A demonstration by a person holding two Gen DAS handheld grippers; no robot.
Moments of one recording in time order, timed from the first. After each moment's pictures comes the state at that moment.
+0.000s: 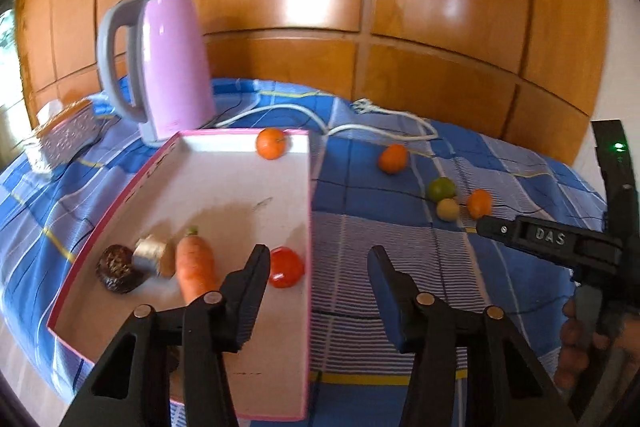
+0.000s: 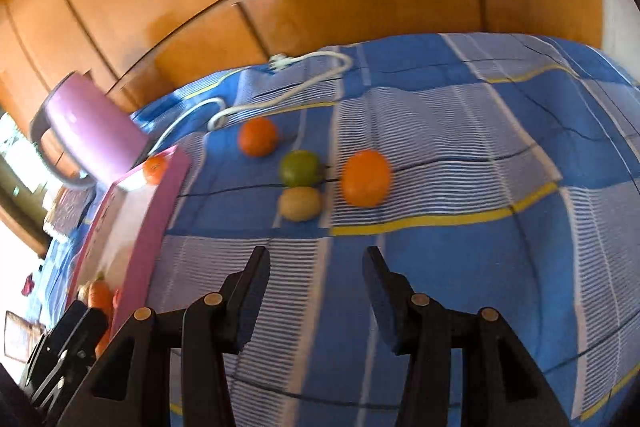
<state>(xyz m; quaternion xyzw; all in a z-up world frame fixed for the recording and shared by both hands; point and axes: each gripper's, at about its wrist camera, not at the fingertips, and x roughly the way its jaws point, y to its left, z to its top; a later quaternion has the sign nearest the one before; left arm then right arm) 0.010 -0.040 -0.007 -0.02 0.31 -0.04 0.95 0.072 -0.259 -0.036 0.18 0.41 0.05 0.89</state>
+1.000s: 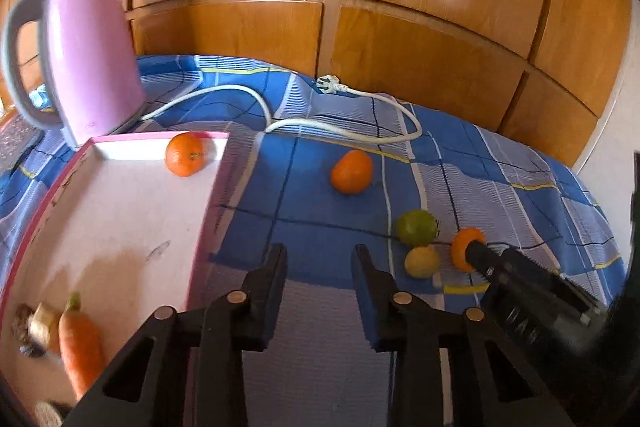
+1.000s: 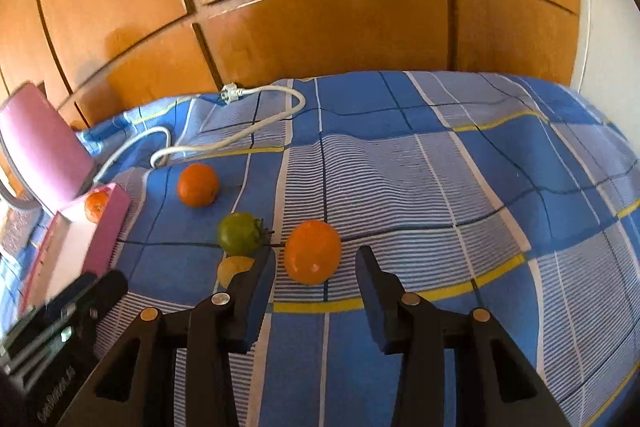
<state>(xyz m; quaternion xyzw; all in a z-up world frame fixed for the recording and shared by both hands) 0.122 -0.100 -0.012 -0.03 0.38 -0.06 0.92 0.110 -0.259 -0.034 0.11 0.39 -0.04 0.91</state>
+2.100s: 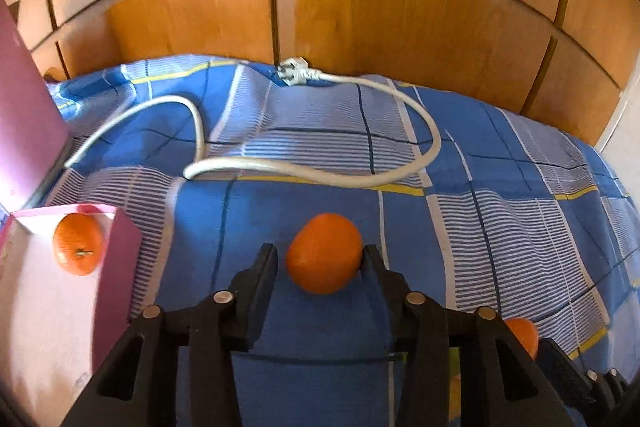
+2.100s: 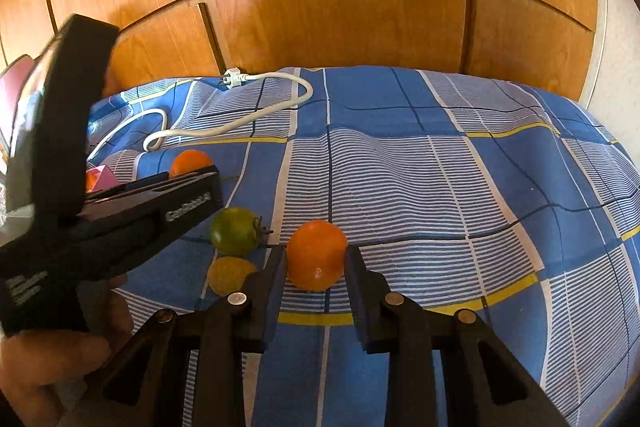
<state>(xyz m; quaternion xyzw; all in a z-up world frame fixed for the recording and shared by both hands) 0.234 -0.149 -0.045 0.02 0.42 -0.08 0.90 0.122 -0.254 -0.042 0.09 0.40 -0.04 0.91</state>
